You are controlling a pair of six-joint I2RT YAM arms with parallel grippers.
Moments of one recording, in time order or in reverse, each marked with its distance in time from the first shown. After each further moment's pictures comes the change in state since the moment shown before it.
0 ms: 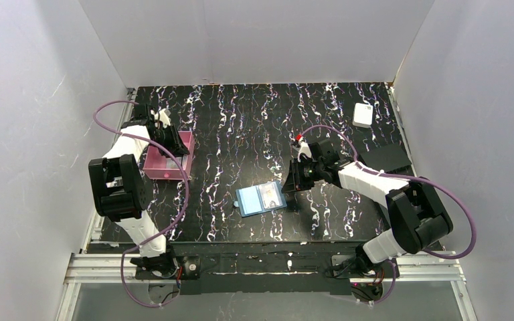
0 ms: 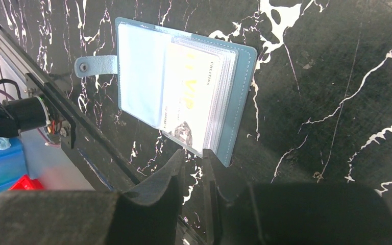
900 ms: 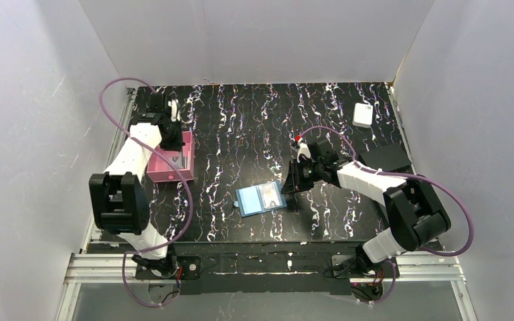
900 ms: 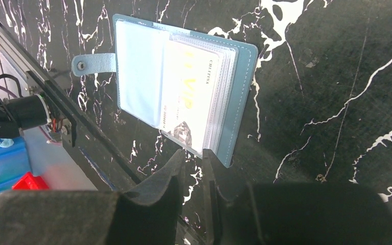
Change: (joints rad) left arm -0.158 -0.119 0.049 -0.121 -0.421 0.077; right arm 0.000 0.020 0.000 0.006 -0.014 0.004
